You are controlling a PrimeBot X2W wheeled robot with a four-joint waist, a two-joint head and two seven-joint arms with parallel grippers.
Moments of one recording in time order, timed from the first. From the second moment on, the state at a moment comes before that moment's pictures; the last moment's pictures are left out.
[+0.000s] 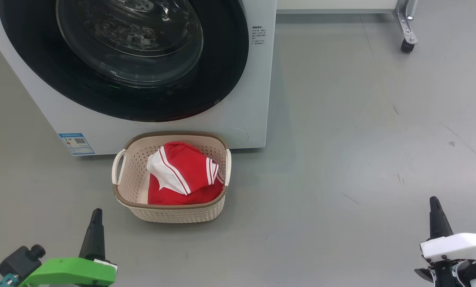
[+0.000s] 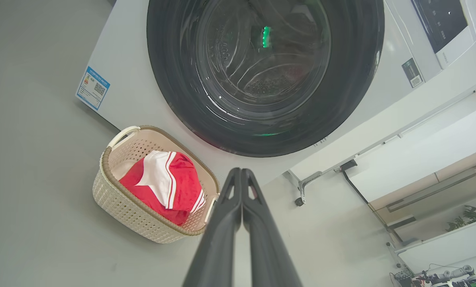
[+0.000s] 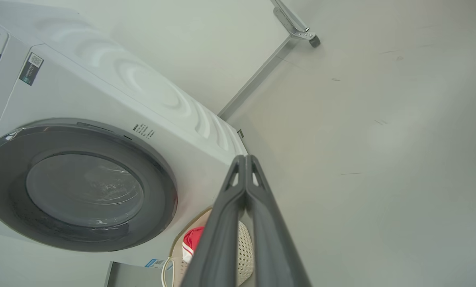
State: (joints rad) left arm 0.02 0.06 -0.09 0.18 -1.10 -0.12 -0.11; right arm 0.07 -0.12 -0.01 0.15 1.07 0.05 -0.08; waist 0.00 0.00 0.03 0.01
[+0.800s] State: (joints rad) left arm 0.00 0.08 -0.06 0.22 -1.38 -0.12 -0.04; right arm 0.02 -0.10 -0.04 0.21 1.35 0.08 -0.01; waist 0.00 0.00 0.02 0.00
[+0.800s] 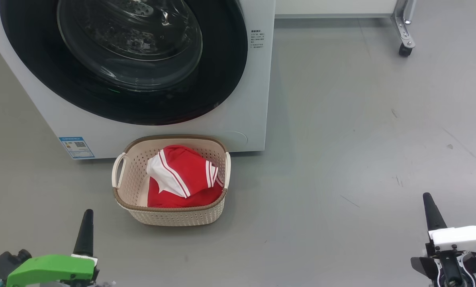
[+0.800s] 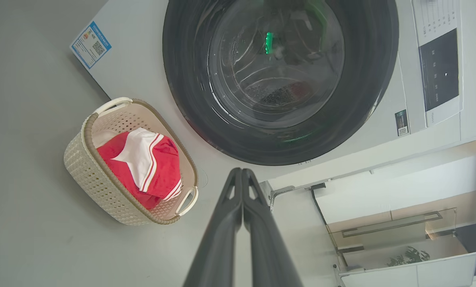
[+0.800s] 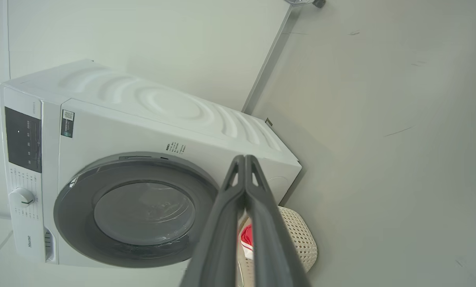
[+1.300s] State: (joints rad) left arm -0.02 0.09 -0.04 0.24 -1.56 -0.12 0.00; right arm -0.02 -0.09 -0.06 0.24 1.53 0.10 0.03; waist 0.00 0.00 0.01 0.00
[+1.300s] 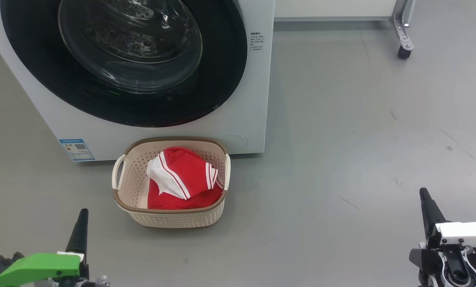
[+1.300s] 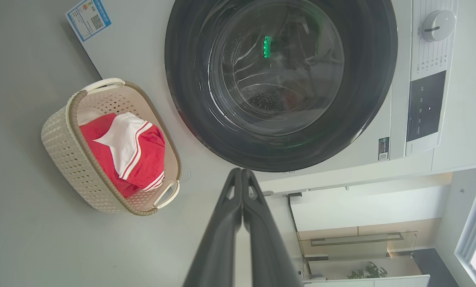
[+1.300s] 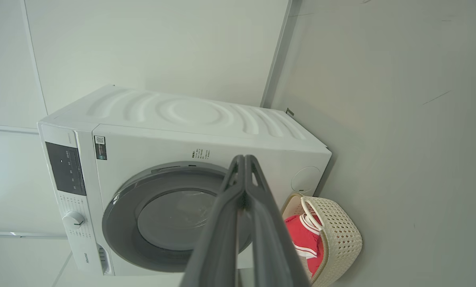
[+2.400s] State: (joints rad) left arm -0.04 0.10 -0.03 0.26 -1.68 -0.12 0.03; right arm -0.05 -0.08 -0.08 0.27 1.65 0.11 0.07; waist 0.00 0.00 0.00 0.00
